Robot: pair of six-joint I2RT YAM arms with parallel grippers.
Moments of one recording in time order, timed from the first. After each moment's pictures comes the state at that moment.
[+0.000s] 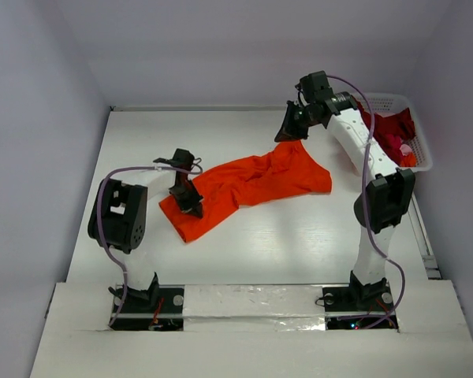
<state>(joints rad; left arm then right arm) -0.28 1.78 1.07 -0.73 0.17 -0.78 0.33 1.98 2.05 -0.98 -0.32 0.56</state>
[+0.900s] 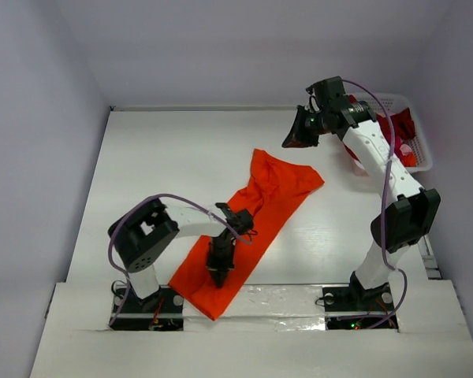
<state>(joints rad) -0.97 1.71 0.87 -0.93 0.29 -0.85 0.33 1.75 1.86 -0.96 -0.32 0.56</state>
